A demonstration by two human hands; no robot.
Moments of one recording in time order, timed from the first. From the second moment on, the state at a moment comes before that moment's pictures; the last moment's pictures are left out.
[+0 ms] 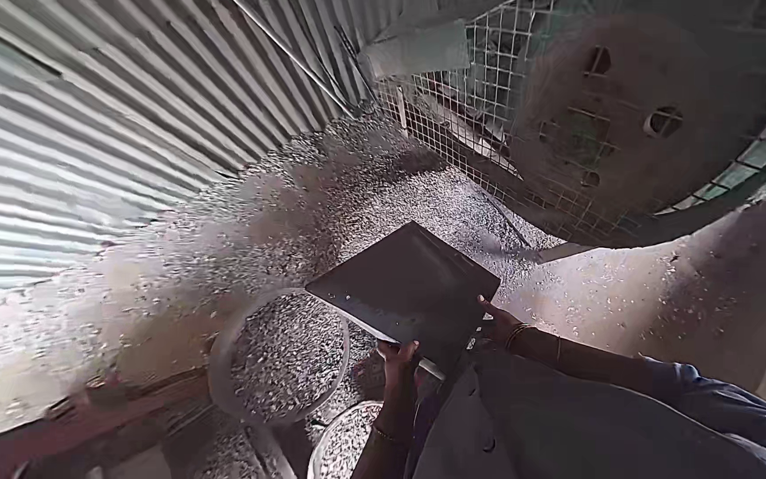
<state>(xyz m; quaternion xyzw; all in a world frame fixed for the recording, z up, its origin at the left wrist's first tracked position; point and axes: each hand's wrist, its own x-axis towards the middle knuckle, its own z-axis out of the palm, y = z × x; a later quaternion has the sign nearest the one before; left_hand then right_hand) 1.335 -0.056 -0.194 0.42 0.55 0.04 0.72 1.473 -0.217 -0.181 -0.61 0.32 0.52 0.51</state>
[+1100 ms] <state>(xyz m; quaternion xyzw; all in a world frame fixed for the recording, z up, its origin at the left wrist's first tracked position) 1.387 -0.255 -0.589 0.30 0.57 -0.38 0.67 1.570 -0.522 -0.709 -0.64 0.67 0.13 0.36</state>
